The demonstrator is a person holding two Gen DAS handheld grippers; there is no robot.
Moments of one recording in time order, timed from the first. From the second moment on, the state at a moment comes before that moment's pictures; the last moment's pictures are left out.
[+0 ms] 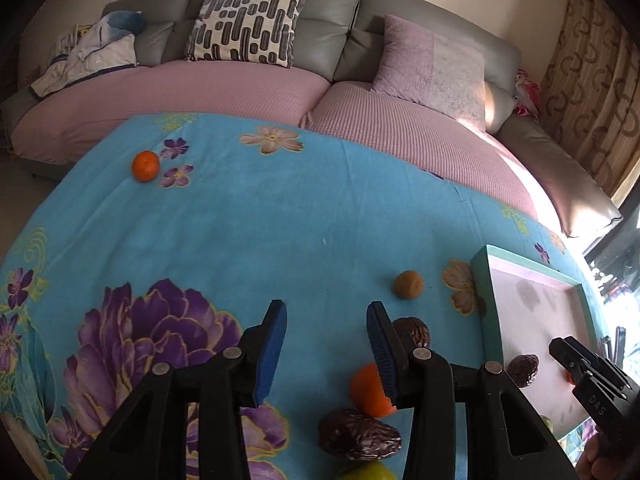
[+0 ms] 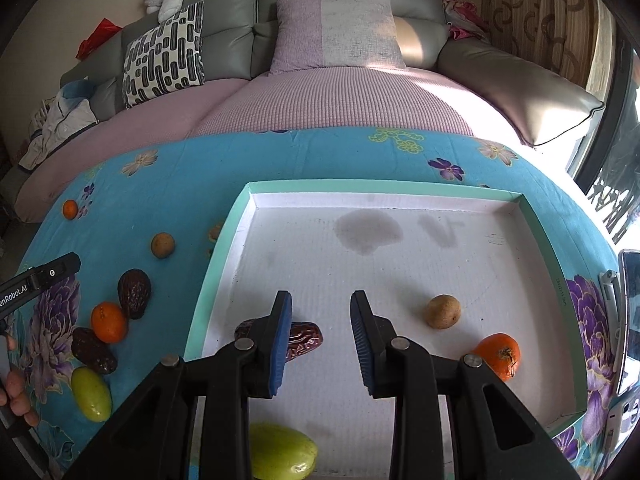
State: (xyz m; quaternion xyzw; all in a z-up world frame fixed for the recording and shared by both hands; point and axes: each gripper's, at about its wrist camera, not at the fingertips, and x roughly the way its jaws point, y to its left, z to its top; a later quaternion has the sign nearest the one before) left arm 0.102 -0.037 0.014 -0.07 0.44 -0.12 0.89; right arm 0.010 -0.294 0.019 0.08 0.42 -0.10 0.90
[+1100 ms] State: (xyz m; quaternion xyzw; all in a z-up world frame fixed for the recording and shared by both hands) left arm 0.085 0.004 0.030 0.01 0.43 -0.07 0.90; right arm 0.003 -0.224 0.021 0.05 0.42 -0.04 0.91
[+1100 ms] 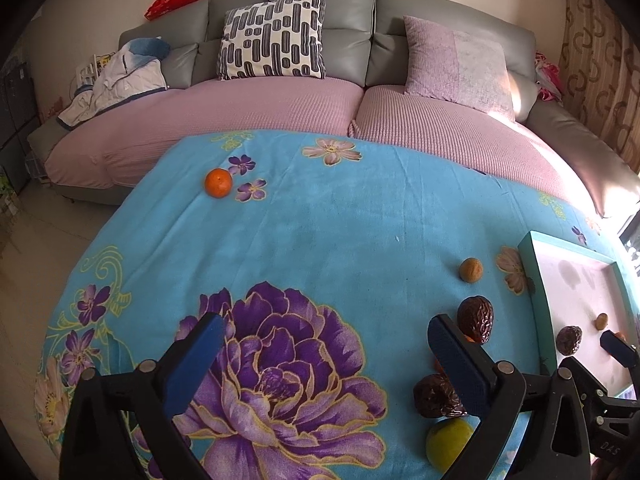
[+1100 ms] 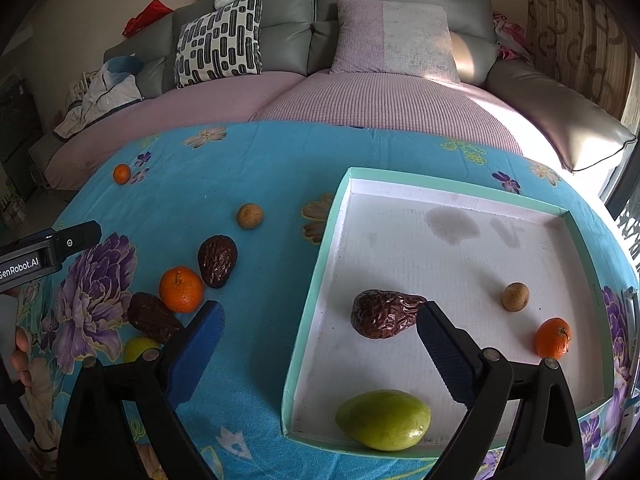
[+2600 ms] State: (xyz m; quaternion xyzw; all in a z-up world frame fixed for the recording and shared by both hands) left arm 0.098 0.044 0.013 -0.06 0.46 -0.07 0.88; right arm 0.055 -0.161 -0.013 0.18 0.46 0.05 0.87
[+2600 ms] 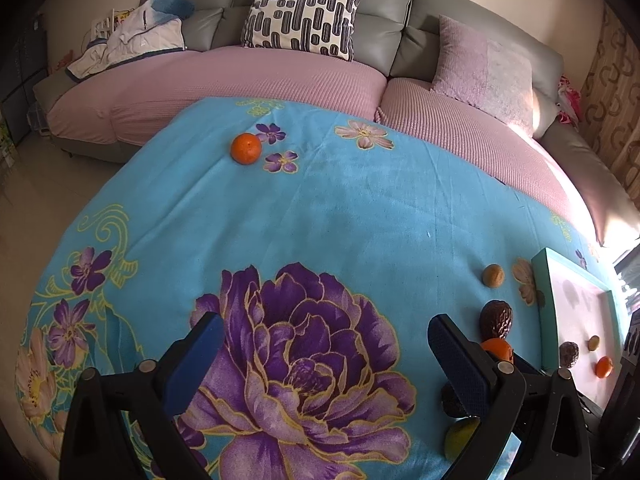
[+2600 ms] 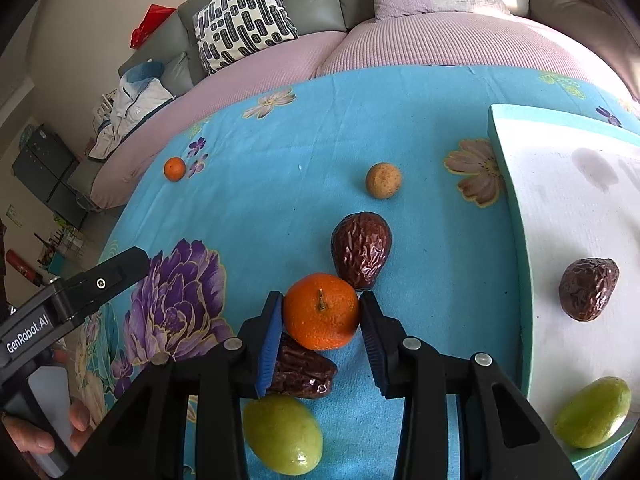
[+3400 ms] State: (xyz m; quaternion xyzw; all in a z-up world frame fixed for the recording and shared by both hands) left arm 0.073 -0.059 -0.006 0.01 0.51 -0.21 0.83; right arm -0.003 -0.257 0.030 0.16 0.41 -0.06 0.90
